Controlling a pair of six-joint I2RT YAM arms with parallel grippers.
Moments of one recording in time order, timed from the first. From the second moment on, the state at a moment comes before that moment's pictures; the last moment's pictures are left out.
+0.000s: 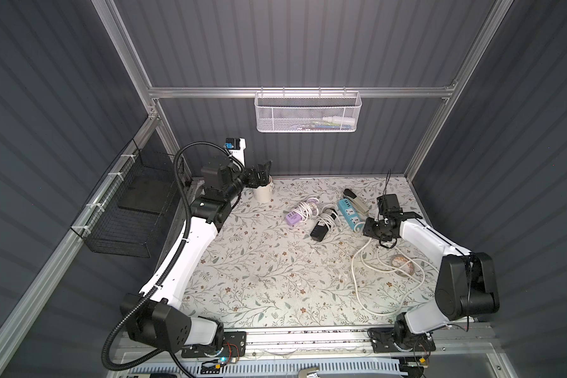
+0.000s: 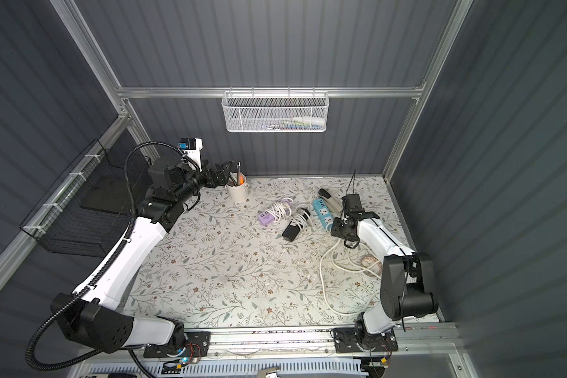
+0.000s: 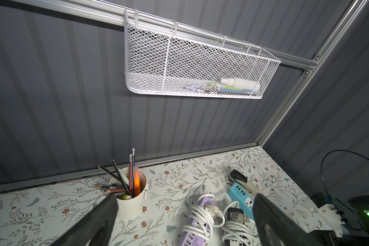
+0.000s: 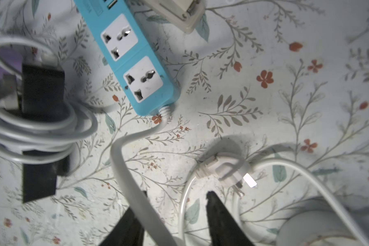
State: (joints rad) left arm -0.31 1.38 1.43 -0.18 0.16 -0.19; right arm 0.11 1.54 1.04 -0.59 -0.04 0.38
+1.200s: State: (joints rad) left arm -0.32 1.39 1.39 -0.19 0.16 -0.17; right arm 0.24 1.87 1.35 -0.42 -0.42 0.53
